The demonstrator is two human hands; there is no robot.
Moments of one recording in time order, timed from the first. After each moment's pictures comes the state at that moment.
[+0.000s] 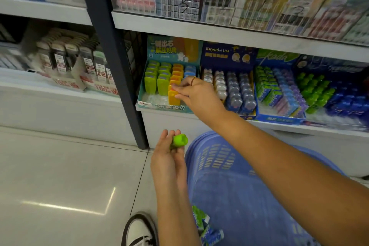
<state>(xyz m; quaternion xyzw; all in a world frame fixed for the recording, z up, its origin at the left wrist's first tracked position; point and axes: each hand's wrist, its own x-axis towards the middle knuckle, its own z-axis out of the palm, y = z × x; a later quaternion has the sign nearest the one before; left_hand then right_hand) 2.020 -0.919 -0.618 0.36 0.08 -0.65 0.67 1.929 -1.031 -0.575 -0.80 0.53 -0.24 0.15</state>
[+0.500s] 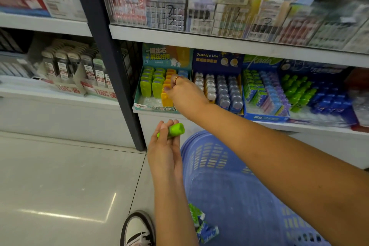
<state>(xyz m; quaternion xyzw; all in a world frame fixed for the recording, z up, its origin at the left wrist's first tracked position) 2.012 -0.912 -0.598 0.34 0.00 -0.63 0.70 1.941 -1.030 -0.555 -0.85 0.52 -0.09 -0.01</state>
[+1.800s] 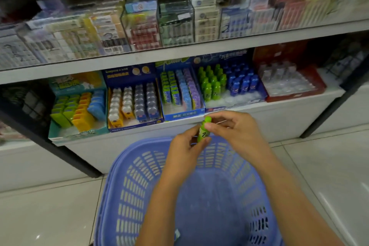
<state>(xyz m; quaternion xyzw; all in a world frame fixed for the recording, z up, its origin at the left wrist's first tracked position) 1.820 -0.878 -0.587 0.38 -0.71 -0.48 0.34 1.681 -0.840 -0.547 -0.48 0.61 -0.53 0.35</state>
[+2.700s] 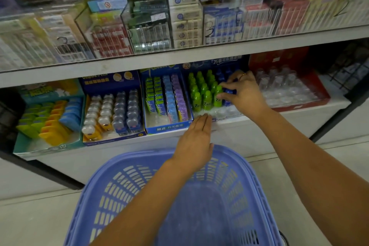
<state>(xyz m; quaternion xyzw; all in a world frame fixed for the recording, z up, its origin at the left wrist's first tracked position) 1.739 -0.936 -0.614 0.38 -0.91 -0.14 0.08 1.542 -0.968 -0.580 -0.64 0.70 -0.33 0.04</state>
